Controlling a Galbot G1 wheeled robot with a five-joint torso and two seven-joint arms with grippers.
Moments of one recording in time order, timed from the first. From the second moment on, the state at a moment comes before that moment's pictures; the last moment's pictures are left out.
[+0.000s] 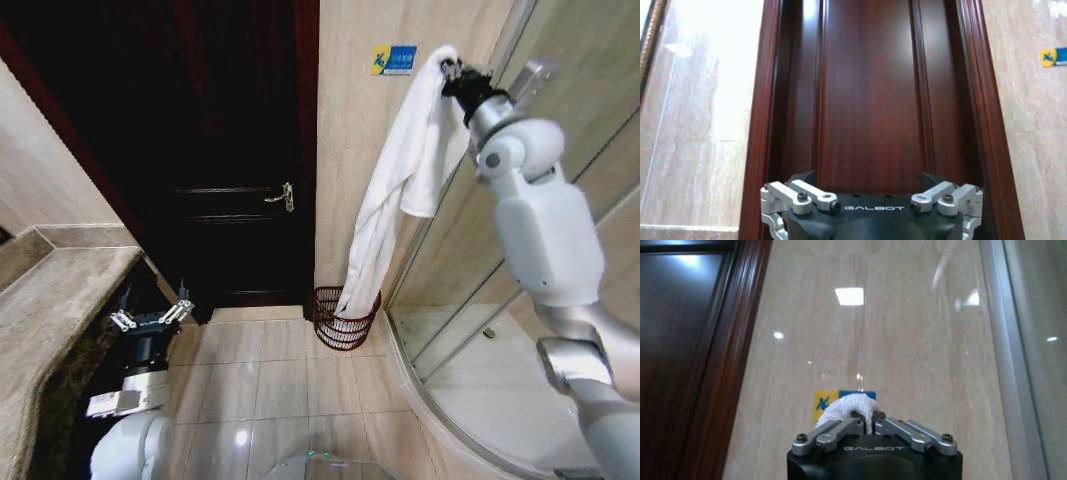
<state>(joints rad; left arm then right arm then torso) 1.69 -1.53 -0.90 -2.26 -0.25 -0.29 0.06 -0.07 0.97 0.18 1.62 0.75 -0.34 0.14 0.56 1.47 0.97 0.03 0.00</state>
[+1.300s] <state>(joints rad) 1.76 -1.60 -0.89 -2.27 -0.19 -0.41 0.13 0.06 1.04 0.10 1.49 0.78 -0.30 0.16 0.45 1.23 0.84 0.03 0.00</state>
